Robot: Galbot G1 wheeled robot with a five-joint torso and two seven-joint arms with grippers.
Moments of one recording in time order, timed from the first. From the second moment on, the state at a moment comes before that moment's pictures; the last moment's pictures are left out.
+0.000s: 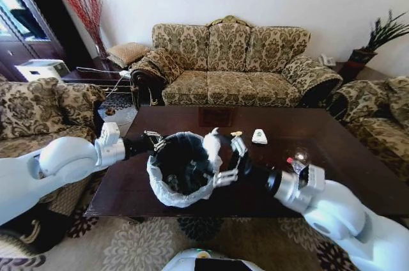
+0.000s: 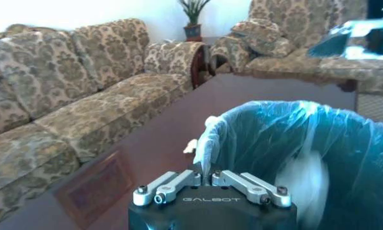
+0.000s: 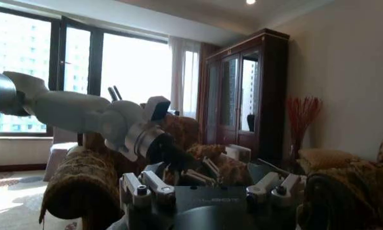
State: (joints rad) left arm 1.97 0.00 -1.33 -2.32 -1.22 0.26 0.17; right arm -1.09 0.62 0.25 2.50 0.86 -0.18 -0.29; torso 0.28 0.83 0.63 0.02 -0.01
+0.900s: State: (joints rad) left arm 1.95 -0.27 -1.38 -2.33 -1.30 0.42 -0.08; right arm -1.48 0.97 0.40 2.46 0.66 -0.26 0.45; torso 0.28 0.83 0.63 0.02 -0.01
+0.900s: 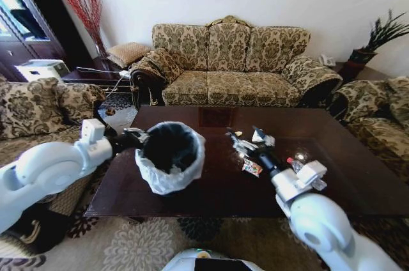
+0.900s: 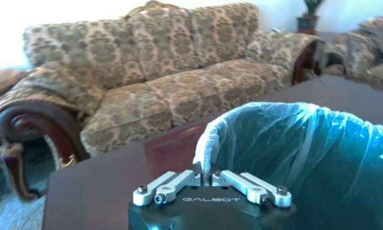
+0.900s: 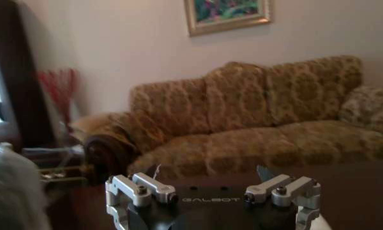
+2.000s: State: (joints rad) left arm 1.99 -0.36 -1.35 -2.42 -1.29 0.38 -0.06; right arm -1.40 1.14 0.38 1.77 0.48 -0.06 0.20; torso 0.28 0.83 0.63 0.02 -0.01
